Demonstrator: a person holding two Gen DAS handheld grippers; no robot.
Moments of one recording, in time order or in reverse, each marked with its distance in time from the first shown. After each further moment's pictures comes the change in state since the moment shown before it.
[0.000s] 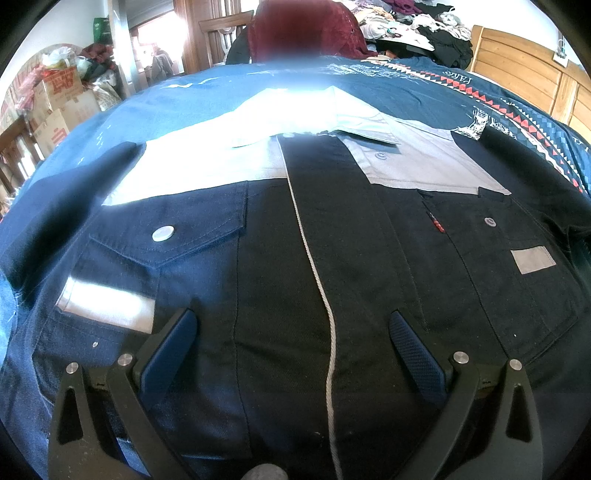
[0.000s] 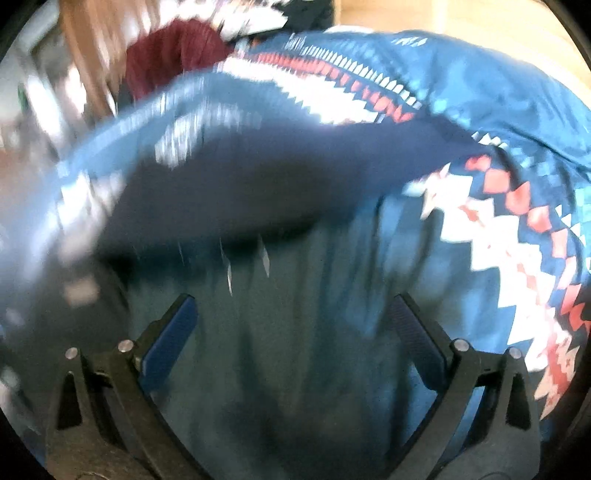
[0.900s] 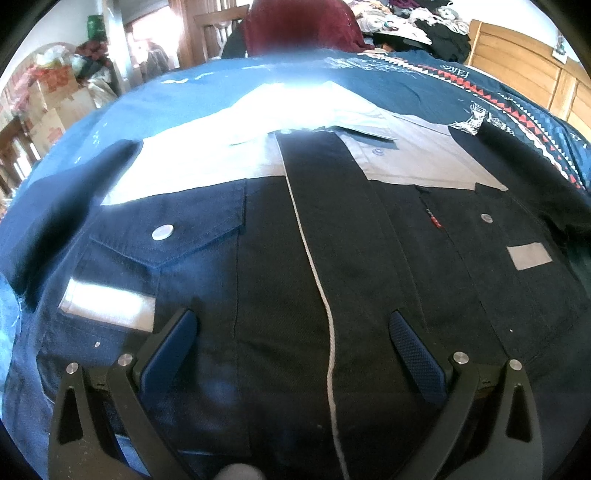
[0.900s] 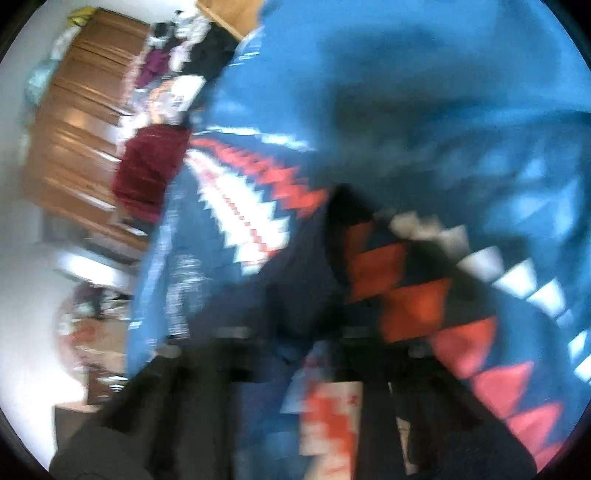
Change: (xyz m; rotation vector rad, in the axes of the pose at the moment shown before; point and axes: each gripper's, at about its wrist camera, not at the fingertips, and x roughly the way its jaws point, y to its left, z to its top) left arm -0.002 0.002 0.004 0.015 0.037 -0.020; right arm 0.060 -0.175 0.120 0.527 -0.004 0.403
